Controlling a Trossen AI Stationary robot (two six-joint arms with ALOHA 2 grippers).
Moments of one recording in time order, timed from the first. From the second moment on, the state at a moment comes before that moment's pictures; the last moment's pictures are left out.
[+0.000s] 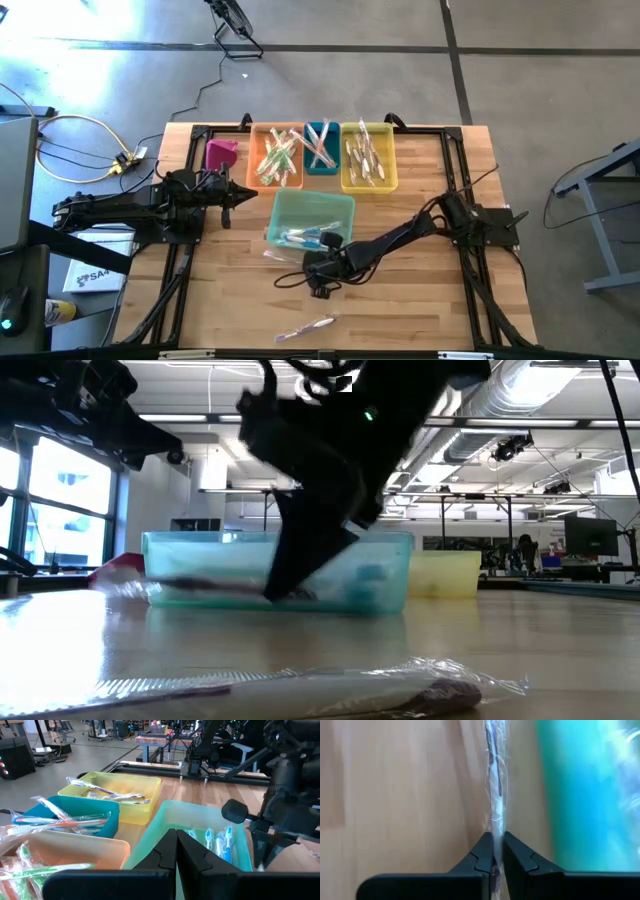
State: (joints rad) left arm 0.17 0.30 0.25 -0.06 0.01 -0.03; right arm 0.35 2.19 1.53 -0.40 0.32 0.47
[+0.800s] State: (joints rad) left arm 0.17 0.30 0.25 -0.07 0.01 -0.03; right arm 0.33 1.78 1.54 -0.67 0.57 0.45
